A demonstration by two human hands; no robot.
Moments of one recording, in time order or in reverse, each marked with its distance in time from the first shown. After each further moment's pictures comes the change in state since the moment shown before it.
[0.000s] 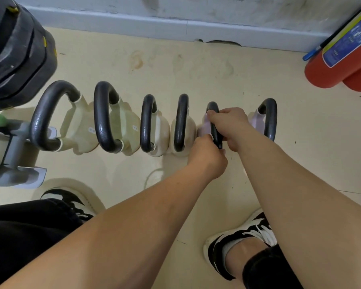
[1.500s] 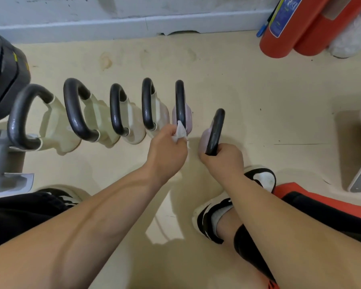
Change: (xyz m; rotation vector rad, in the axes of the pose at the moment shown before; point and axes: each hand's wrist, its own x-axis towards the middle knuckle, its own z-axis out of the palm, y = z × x) left_hand -0.094 -0.014 -0.008 -0.139 0.118 0.163; right_hand -0.094 0.171 -0.039 -0.192 0.184 -0.074
